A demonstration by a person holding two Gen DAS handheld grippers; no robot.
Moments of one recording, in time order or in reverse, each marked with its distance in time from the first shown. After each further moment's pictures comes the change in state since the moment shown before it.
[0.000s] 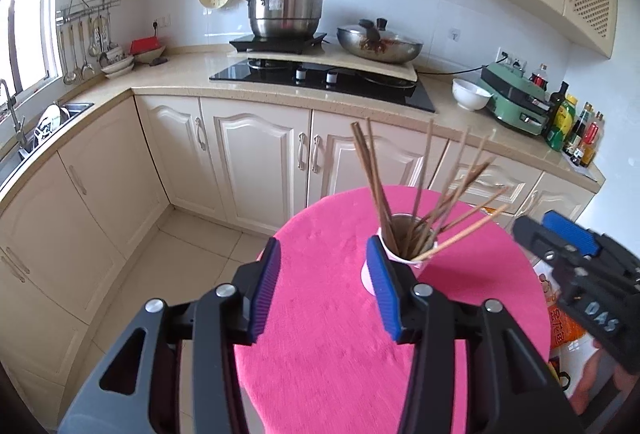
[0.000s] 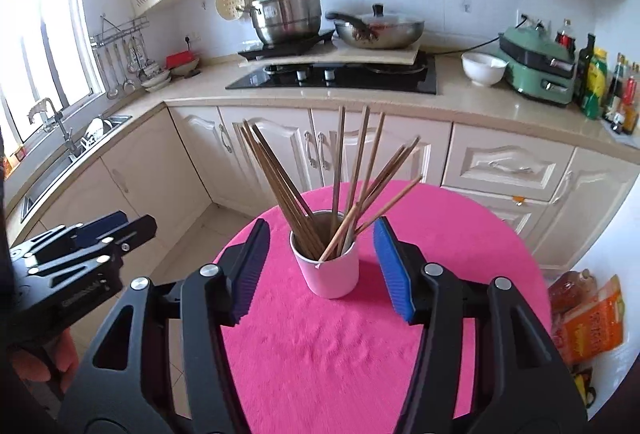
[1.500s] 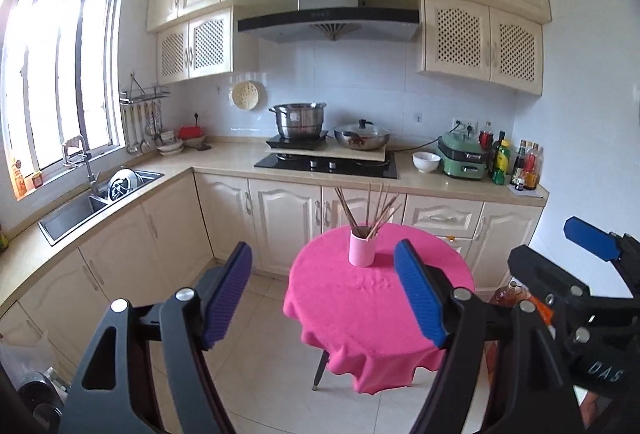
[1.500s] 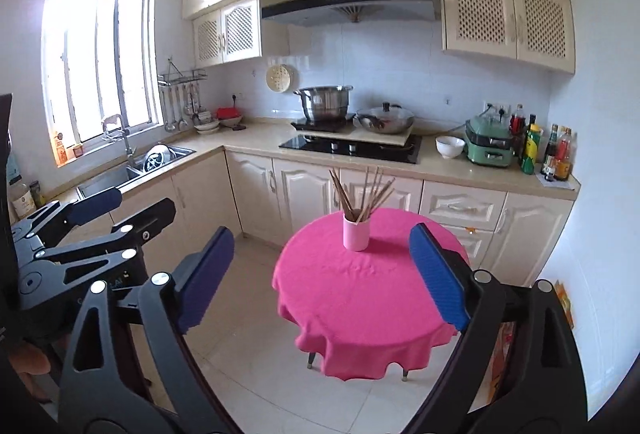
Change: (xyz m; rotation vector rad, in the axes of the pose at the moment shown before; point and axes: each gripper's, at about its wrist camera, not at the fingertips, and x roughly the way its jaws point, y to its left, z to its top) left arm -0.467 -0.012 -0.144 0.057 -0.314 0.049; right arm -0.441 0.118 -0.122 -0.102 -0.265 -0.007
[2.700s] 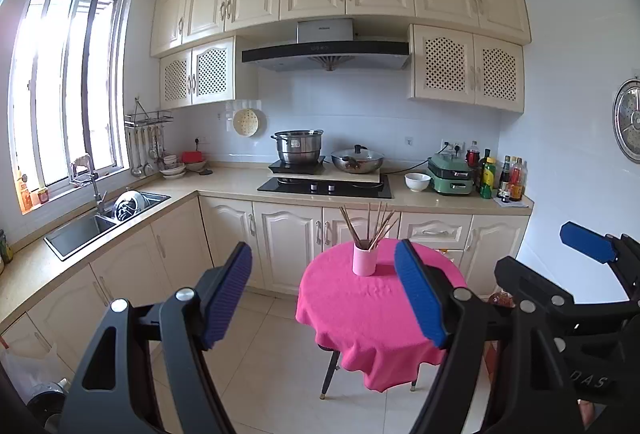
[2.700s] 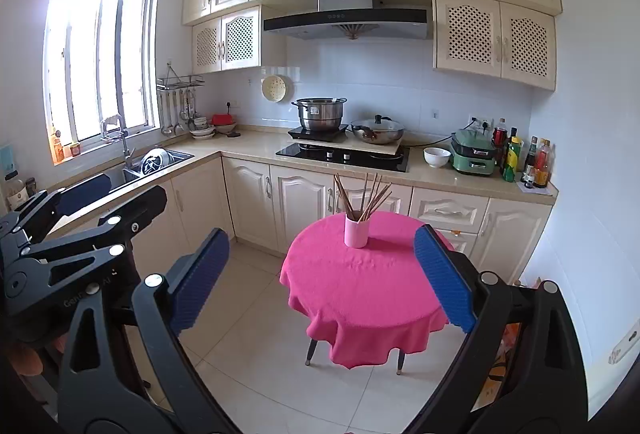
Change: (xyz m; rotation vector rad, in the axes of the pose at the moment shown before) left arm -0.093 0.041 -0.015 0.021 -0.090 -0.032; right arm -0.079 0.072 -0.019 -0.014 -0.022 -0.069
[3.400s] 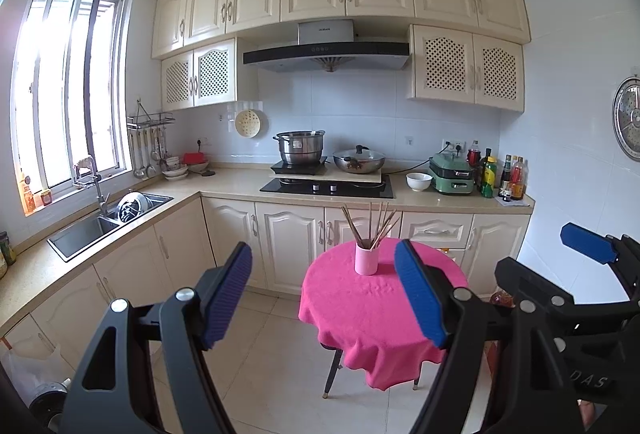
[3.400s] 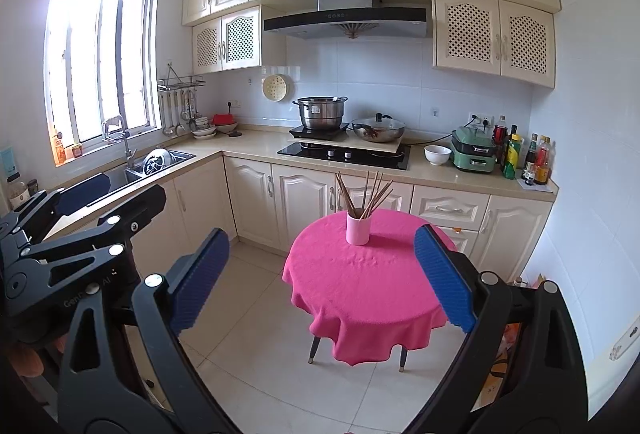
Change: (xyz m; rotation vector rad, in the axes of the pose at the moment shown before) left arm -0.005 -0.001 -0.003 0.004 -0.002 0.008; right arm -0.006 0.002 -0.001 0.007 0.004 0.004
